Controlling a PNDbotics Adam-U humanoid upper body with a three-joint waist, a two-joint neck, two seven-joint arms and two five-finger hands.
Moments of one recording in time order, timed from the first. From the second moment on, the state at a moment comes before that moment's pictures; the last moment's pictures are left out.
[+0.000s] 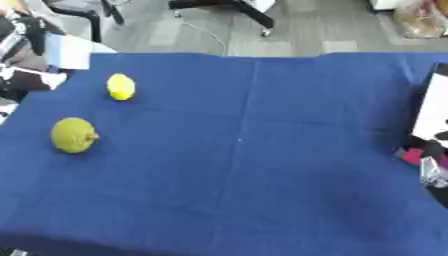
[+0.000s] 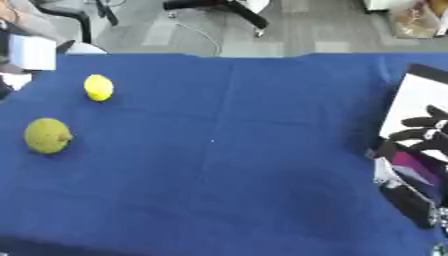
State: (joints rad) left arm -0.26 0.60 0.25 -1.68 -0.59 -0.27 -0.15; right arm -0.15 -0.31 0.20 -1.97 0.61 -0.14 -0.21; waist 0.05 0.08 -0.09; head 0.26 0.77
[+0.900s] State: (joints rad) left arm -0.38 0.21 -0.15 -1.60 -0.34 -0.31 -0.24; right arm -0.40 -0.42 0.32 -1.98 0.70 -0.29 0.01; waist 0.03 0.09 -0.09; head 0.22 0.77
